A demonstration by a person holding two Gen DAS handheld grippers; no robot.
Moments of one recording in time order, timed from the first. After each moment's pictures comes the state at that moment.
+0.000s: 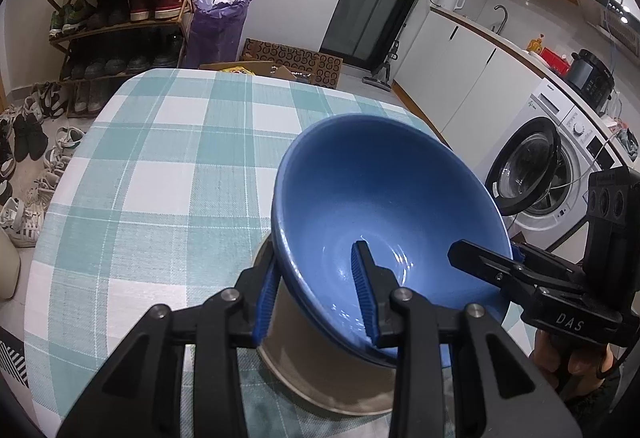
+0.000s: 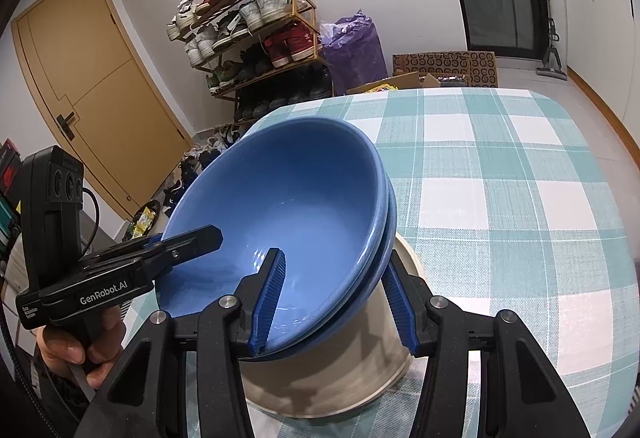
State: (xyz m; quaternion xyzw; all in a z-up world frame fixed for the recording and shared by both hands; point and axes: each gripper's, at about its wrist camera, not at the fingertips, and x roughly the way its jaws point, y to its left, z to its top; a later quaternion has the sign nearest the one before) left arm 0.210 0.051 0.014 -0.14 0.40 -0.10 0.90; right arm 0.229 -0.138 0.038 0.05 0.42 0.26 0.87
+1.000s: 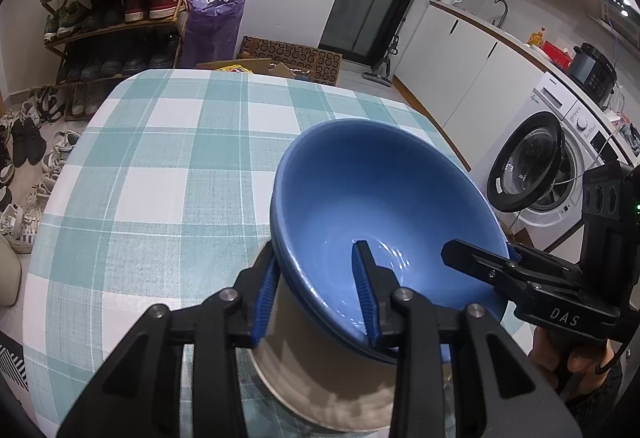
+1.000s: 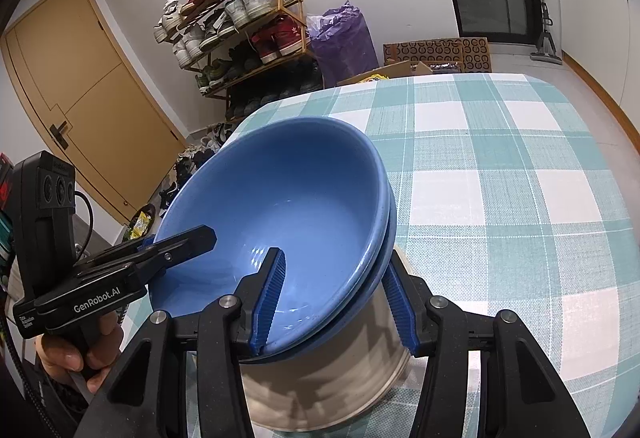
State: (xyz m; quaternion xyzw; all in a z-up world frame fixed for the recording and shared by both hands) left arm 0.224 0.046 0.011 -0.13 0.41 -0.11 0.90; right arm 0.249 -0.144 0.025 0.06 0.44 0.25 0.86
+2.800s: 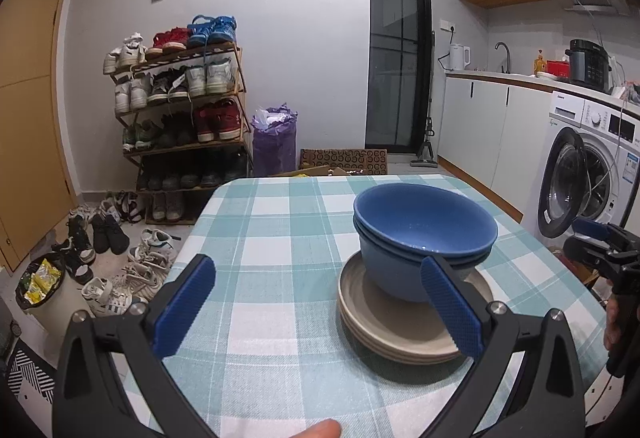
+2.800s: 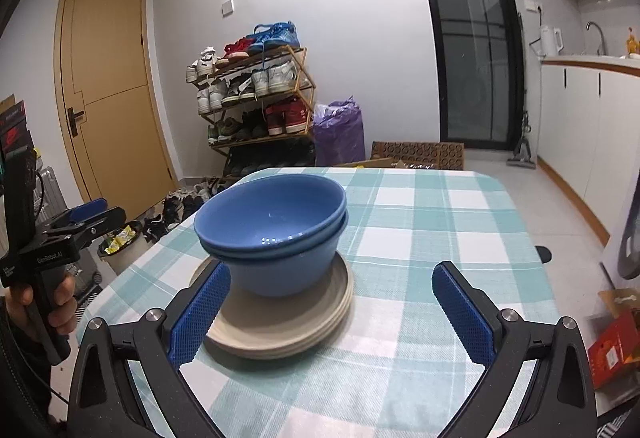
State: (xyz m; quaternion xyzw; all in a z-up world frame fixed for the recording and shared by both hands) left arm 0.062 0.065 0.047 -0.02 0.21 0.01 0.98; right arm 0.111 -0.217 0.056 0.00 0.24 0.24 0.94
